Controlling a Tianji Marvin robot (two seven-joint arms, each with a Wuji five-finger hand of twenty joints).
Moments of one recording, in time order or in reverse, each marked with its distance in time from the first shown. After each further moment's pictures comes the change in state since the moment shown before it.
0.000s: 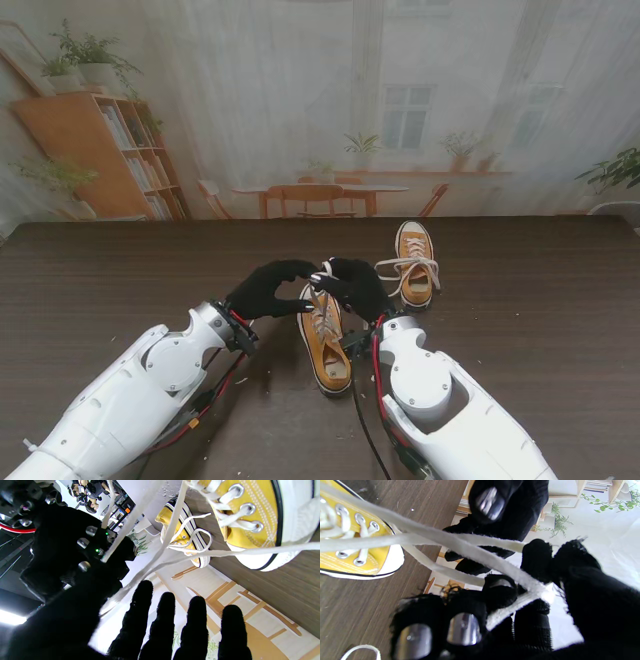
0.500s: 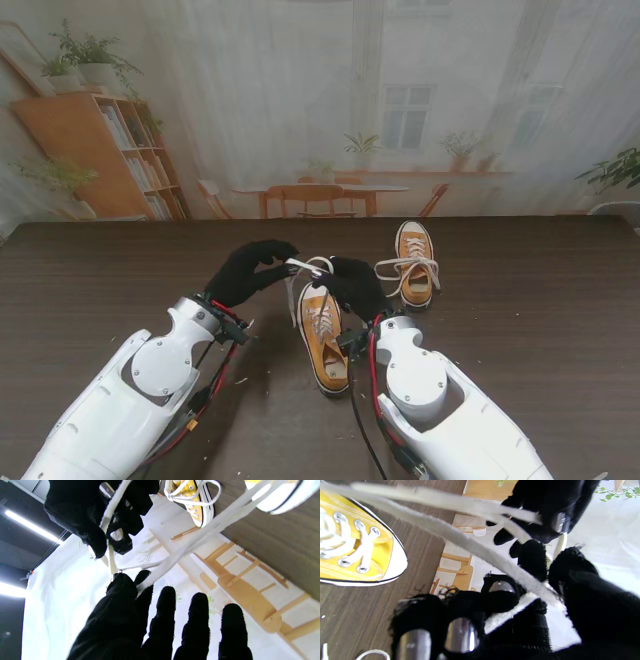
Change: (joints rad) left arm 0.165 -0.019 -0.200 -0.244 0.011 0.161 0.034; right arm 0.012 -0.014 -0.013 0.016 0.055 0.019 -0.026; left_hand 0.415 0.280 -0.580 0.033 0.058 -0.001 0.416 0.173 0.069 0.000 0.045 0.013 0.035 0.027 0.029 0.010 0.000 0.013 0.069 -0.035; right_hand -0.023 0.066 0.007 0.000 -0.041 0.047 -0.013 -0.049 0.086 0.010 0.000 -0.025 0.000 0.029 0.025 0.051 -0.001 0.030 0.000 0.143
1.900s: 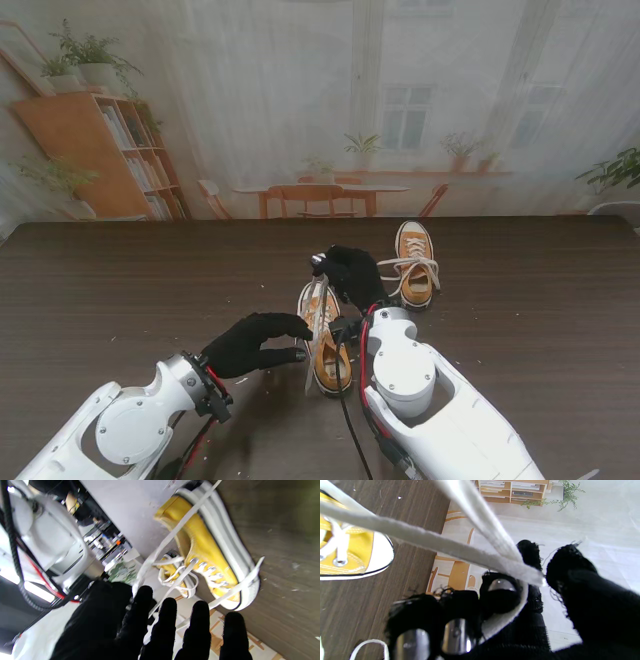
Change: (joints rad) left arm 0.303 0.096 -0.091 -0.294 0.107 0.088 -0.276; right arm 0.009 -0.037 -0.003 -0.050 0.016 0.106 -0.110; left_hand -0.217 0.079 -0.009 0.054 -0.061 0.002 -0.649 -0.211 -0.127 0.027 -0.136 -0.011 -0.091 0.016 -0.104 0.000 -0.077 0.000 -0.160 -0.006; right_hand 0.004 -0.051 0.058 0.000 0.027 0.074 0.027 0.000 0.093 0.013 -0.065 -0.025 0.000 0.055 -0.010 0.046 0.000 0.068 0.000 -0.027
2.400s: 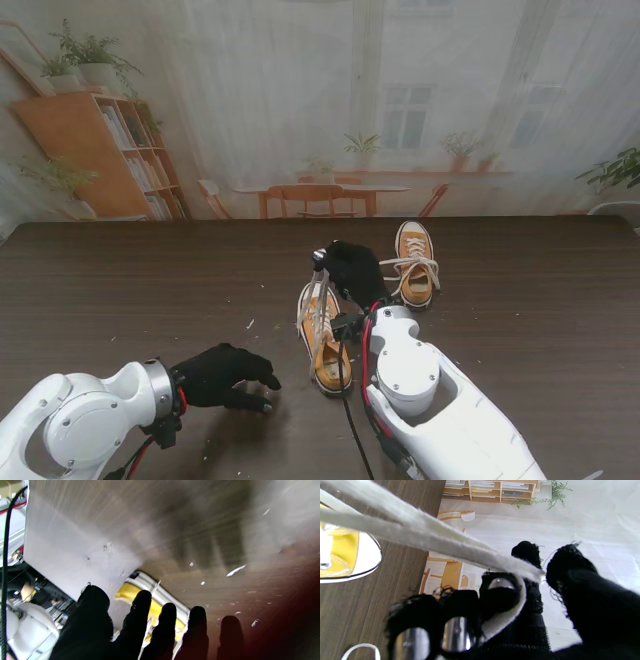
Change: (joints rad) left arm 0.111 0.081 -0.167 -0.226 0.254 0.112 -0.451; right arm -0.006 0.002 0.011 -0.011 0.019 -0.039 0.012; left_hand -0.041 0.061 -0.063 0.007 -0.054 -0.002 0.003 -0.066 -0.052 0.000 -0.057 -0.002 -0.060 -0.044 -0.063 0.012 -0.007 -0.064 -0.146 0.072; right_hand 0.000 -0.001 0.000 0.000 -0.020 -0.003 0.012 0.000 -0.011 0.004 -0.001 -0.011 0.000 0.001 -0.010 -0.011 0.000 0.000 0.000 -0.030
